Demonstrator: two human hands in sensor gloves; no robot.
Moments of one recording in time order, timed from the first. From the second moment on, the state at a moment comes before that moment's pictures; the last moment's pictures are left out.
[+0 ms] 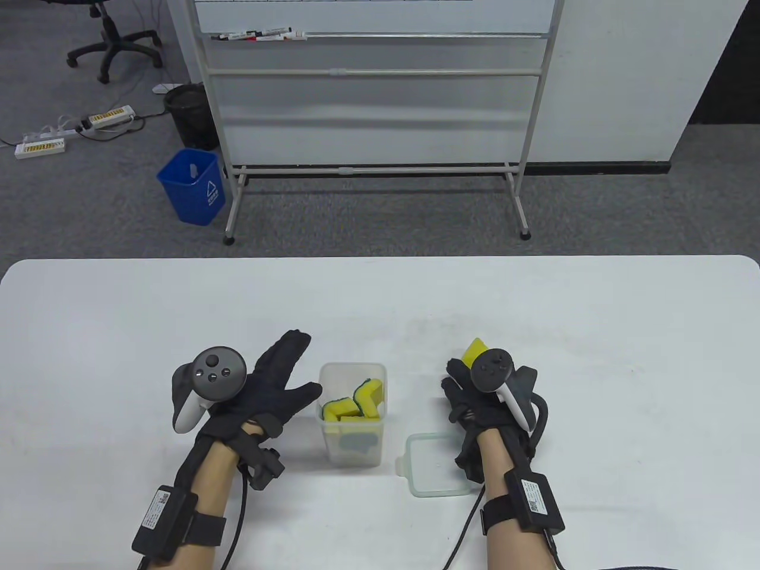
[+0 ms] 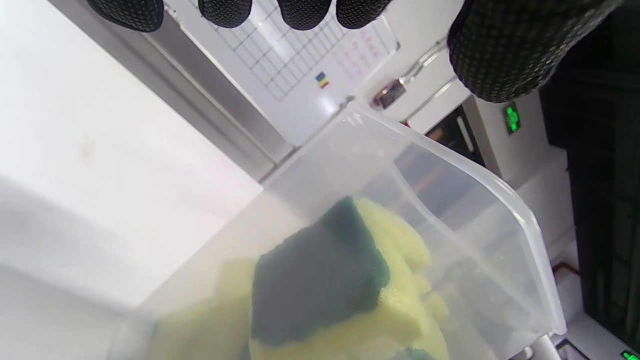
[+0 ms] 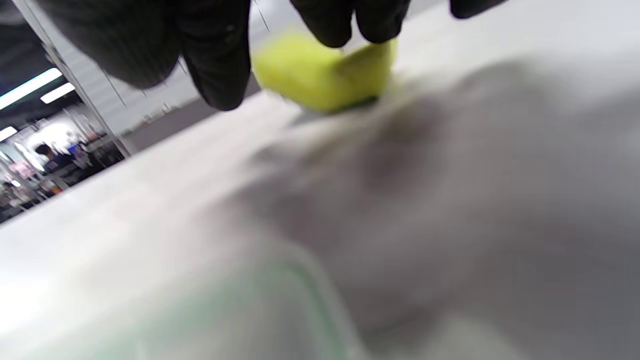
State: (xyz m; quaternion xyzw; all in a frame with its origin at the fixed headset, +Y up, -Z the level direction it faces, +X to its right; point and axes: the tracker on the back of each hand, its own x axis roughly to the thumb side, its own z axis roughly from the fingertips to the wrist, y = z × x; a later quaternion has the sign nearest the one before) left_hand -0.237 -0.663 -0.390 -0.04 -0.18 0.40 0.90; right_hand 0.159 -0.759 -0.430 -0.12 0.10 0.96 0.23
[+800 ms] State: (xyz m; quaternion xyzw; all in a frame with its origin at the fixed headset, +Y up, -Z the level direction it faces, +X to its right) left_hand -0.212 -0.620 -0.364 0.07 -0.26 0.39 0.88; right_hand 0.137 -0.623 -0.383 0.13 0.01 0.76 0.63
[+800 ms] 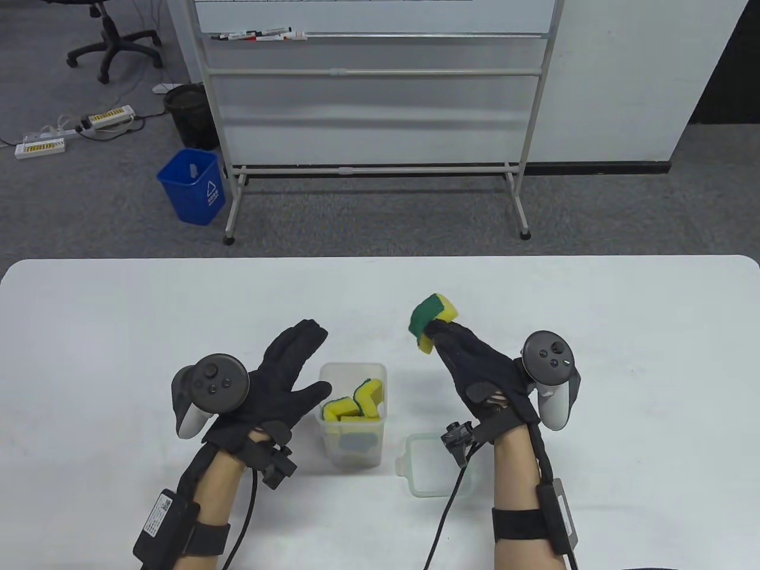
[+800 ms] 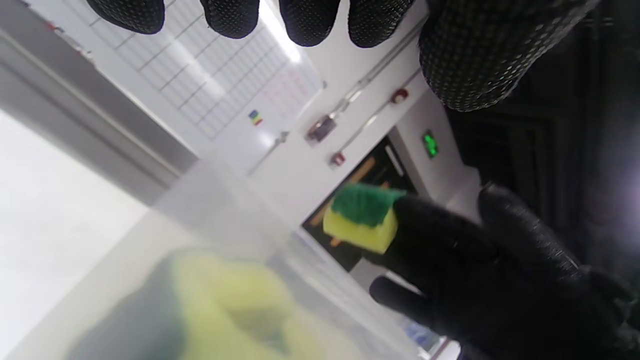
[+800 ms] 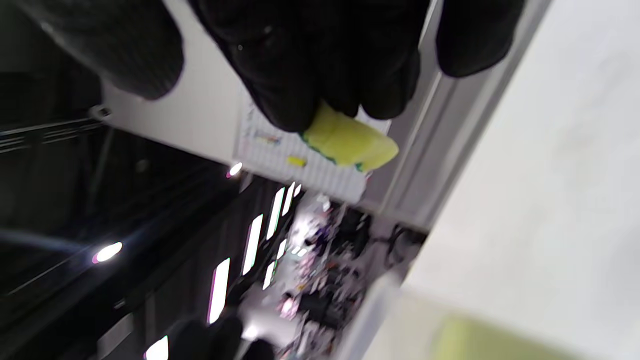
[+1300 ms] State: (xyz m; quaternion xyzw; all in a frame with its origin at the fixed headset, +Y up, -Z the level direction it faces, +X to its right) left_hand -0.202 -0.609 -0.355 0.09 -0.31 0.40 0.86; right_hand 0.069 -0.610 -0.368 0.32 0.17 0.64 0.68
